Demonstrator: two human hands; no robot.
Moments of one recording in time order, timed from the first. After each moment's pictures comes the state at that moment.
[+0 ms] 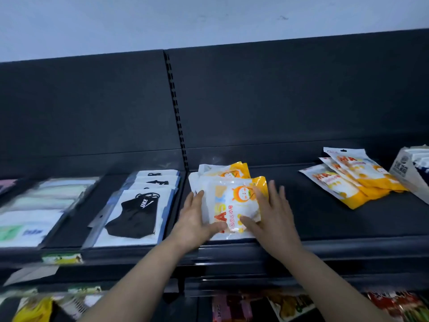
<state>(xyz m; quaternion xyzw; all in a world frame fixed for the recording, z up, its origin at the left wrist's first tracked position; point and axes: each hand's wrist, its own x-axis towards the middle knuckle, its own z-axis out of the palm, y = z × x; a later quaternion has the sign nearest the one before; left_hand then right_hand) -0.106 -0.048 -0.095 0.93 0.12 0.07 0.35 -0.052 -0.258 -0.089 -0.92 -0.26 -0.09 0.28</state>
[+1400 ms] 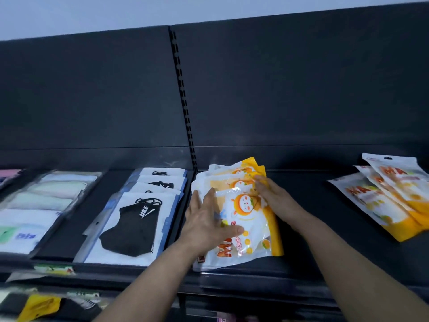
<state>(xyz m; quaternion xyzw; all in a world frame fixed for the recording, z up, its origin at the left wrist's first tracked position) -0.067 -0.056 -0.067 0.91 0.22 0.00 0.35 0.061 -0.216 -0.064 -0.82 -0.16 0.23 0.51</state>
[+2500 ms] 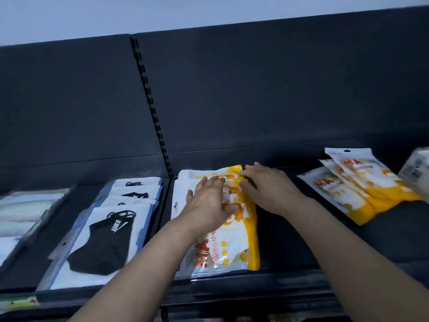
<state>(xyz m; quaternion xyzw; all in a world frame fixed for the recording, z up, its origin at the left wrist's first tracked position) -0.026 -0.093 -0.017 0.98 0.07 0.00 0.18 0.059 -0.243 -0.014 -0.93 -0.33 -0.03 0.16</state>
